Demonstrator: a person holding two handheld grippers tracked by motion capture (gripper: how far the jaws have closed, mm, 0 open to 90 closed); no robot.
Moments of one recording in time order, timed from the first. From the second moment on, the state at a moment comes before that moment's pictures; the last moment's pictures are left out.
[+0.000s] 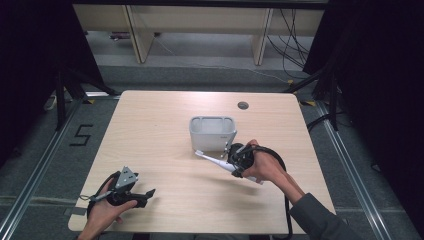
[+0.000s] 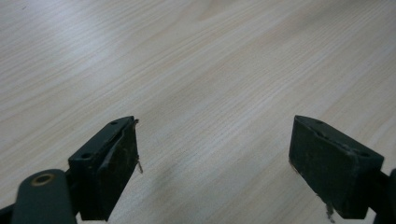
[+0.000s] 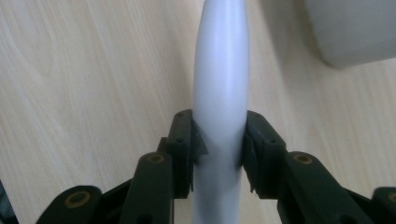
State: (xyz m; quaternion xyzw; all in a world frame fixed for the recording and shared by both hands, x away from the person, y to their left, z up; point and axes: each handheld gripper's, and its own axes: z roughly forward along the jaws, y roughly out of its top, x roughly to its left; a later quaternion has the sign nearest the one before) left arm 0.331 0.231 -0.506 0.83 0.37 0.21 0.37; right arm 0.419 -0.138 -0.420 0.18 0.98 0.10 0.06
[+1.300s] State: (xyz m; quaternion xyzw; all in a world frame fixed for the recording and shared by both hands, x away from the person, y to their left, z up) left arm 0.331 0.233 -0.505 0.82 0.38 0.21 0.37; right arm 0.451 -0.155 -0.358 0.25 0.83 0.48 0.15
